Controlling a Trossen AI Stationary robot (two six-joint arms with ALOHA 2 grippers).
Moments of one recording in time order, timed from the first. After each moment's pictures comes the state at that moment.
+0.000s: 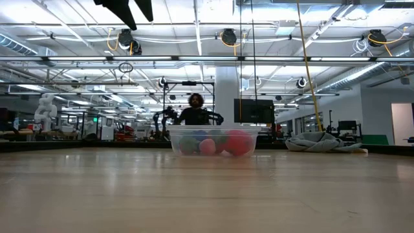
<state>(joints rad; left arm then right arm) -0.06 1.43 1.62 -1.33 -0.50 -0.80 0.97 1.33 0.68 -0.53 0.09 1.84</state>
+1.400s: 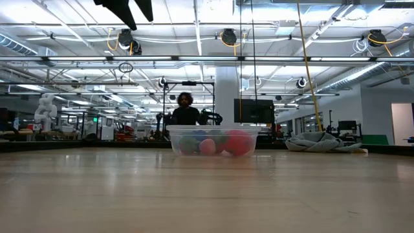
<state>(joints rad) -0.06 1.43 1.62 -1.33 -0.50 -0.80 0.94 1.41 0.68 -0.49 0.13 1.79</state>
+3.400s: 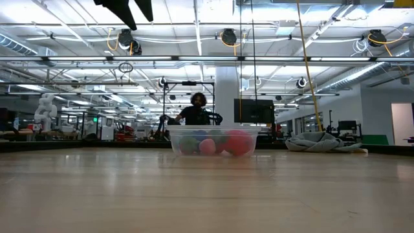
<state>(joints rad) -0.06 1.43 1.62 -1.33 -0.50 -0.80 0.93 1.46 0.68 -0.51 0.11 1.75</state>
